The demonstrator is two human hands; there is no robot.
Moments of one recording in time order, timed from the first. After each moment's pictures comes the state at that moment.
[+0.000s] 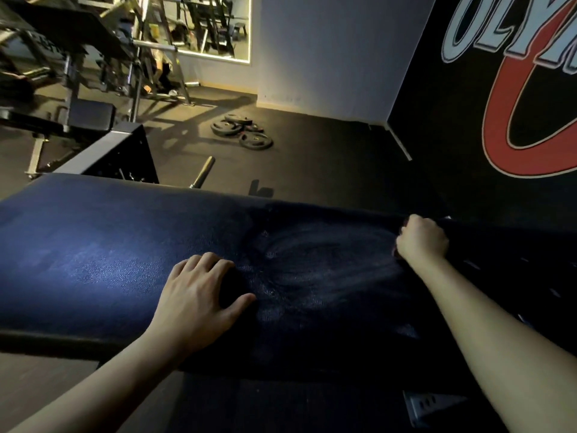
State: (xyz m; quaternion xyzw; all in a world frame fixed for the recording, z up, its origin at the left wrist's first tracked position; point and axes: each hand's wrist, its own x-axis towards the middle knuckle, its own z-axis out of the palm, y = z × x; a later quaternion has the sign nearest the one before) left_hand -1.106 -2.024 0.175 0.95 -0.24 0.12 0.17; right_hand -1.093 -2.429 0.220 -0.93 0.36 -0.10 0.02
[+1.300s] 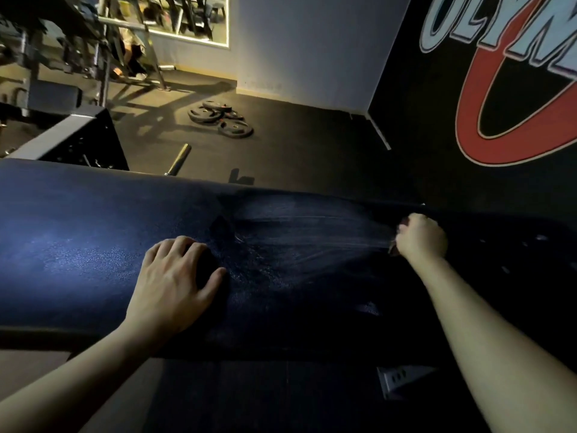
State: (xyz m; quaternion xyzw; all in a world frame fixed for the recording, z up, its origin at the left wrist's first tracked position) left_hand -1.103 -2.044 0.165 0.95 -0.22 0.15 0.16; right_hand -1.142 -2.468 0.224 -0.91 0.39 -0.11 0.07
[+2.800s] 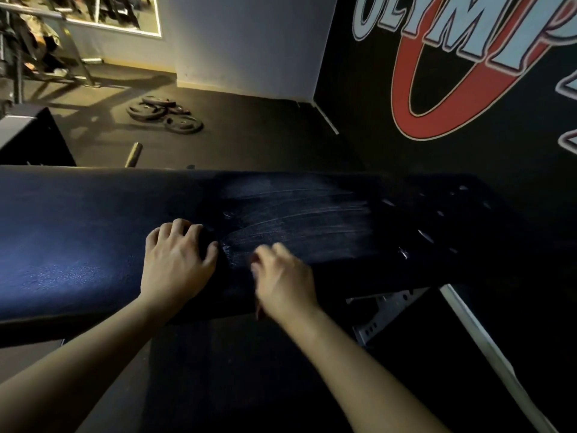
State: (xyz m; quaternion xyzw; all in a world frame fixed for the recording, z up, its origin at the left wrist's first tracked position) left_hand -1.106 -2.036 0.162 0.95 -0.23 0.13 0.17; right_hand -1.237 -2.188 0.201 -0.97 0.13 -0.14 0.12
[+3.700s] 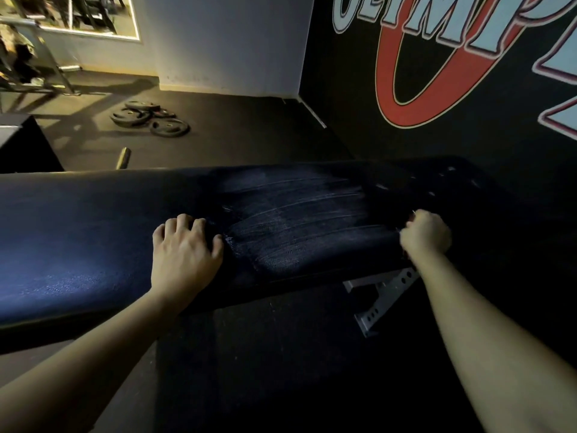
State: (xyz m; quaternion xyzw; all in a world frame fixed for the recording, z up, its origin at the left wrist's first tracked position) left_hand -1.109 -2.038 0.167 0.95 -0.25 0.12 0.16; right_hand -1.300 -2.408 0.215 -0.82 0.54 -0.17 0.05
